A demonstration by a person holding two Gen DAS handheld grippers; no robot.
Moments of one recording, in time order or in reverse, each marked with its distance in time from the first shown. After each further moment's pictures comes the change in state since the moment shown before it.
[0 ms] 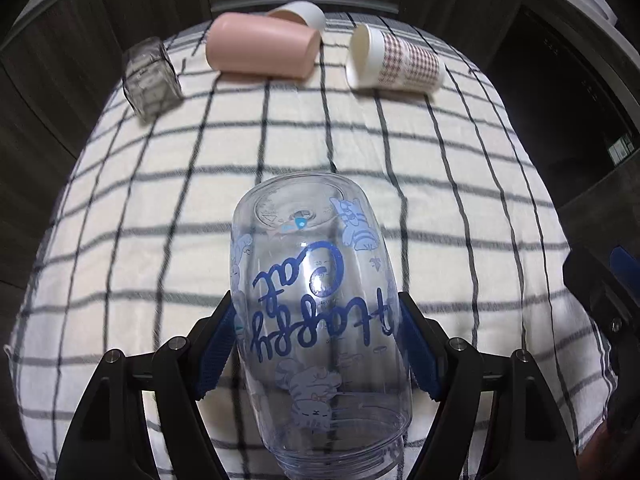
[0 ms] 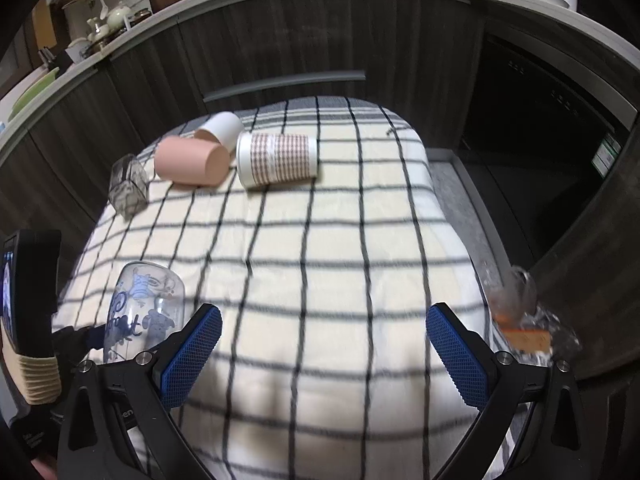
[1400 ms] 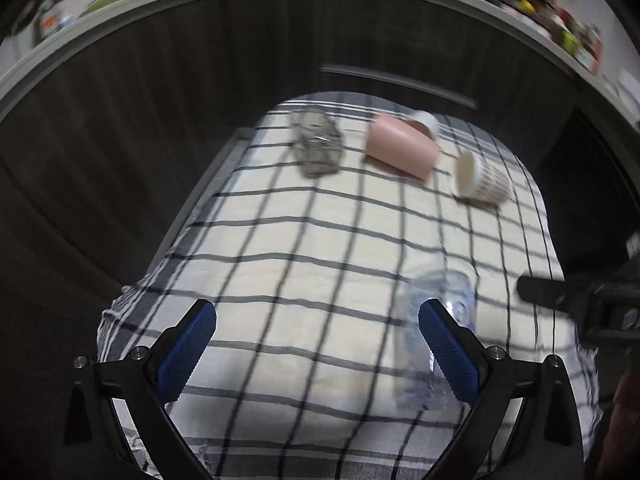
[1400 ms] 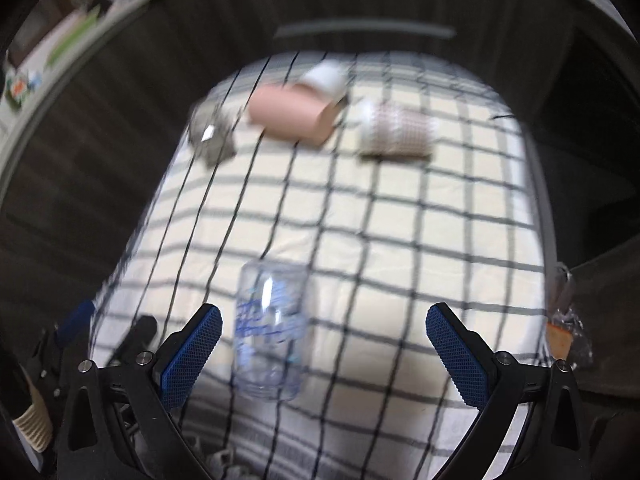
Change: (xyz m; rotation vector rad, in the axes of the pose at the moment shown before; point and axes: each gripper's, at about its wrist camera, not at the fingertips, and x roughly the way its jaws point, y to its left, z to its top) left arm -0.115 0.120 -0.023 -0.260 -0.242 0.135; right arm -0.002 0.103 0.055 -0.178 0.342 0.180
